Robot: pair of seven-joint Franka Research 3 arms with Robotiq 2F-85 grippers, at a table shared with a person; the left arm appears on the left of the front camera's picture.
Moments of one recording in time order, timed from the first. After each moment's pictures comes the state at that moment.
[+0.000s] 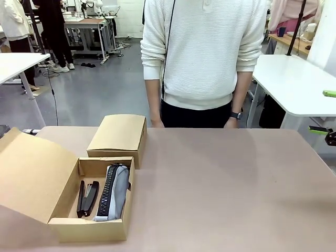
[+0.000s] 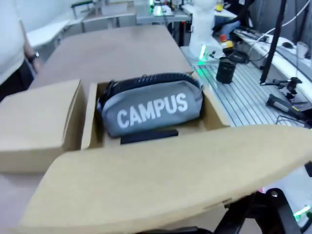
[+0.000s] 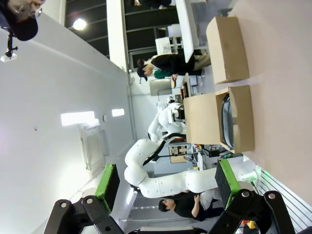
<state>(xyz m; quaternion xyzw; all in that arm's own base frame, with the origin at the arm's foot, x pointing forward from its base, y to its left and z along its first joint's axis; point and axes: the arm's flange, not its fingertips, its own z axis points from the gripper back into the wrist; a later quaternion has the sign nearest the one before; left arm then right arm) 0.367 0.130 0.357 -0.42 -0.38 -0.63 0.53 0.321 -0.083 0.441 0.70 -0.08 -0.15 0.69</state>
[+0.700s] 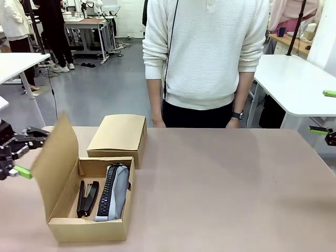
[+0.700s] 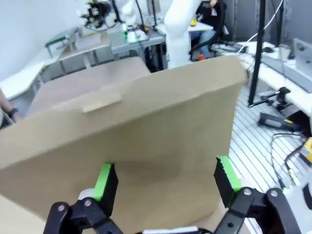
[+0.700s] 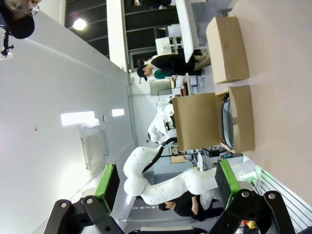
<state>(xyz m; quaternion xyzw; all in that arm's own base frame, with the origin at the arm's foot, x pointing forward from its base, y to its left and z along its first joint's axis) 0.343 0.040 0.382 -0.47 -0.39 -0.66 0.44 0.321 -0.083 0.441 0.70 -0.08 -0.15 0.69</state>
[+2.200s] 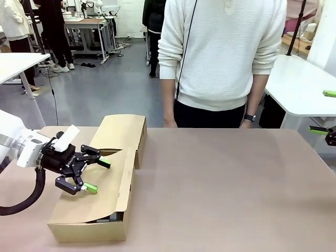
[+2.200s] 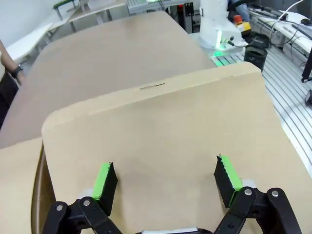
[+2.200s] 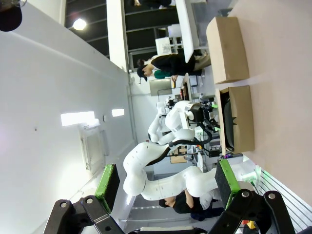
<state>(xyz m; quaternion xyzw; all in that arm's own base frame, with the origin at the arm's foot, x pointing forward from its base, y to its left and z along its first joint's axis) 0.376 -0.065 0.299 -0.38 -0.38 -0.67 0.51 0.321 -0.083 0.441 0.70 -0.08 -0.15 0.69</state>
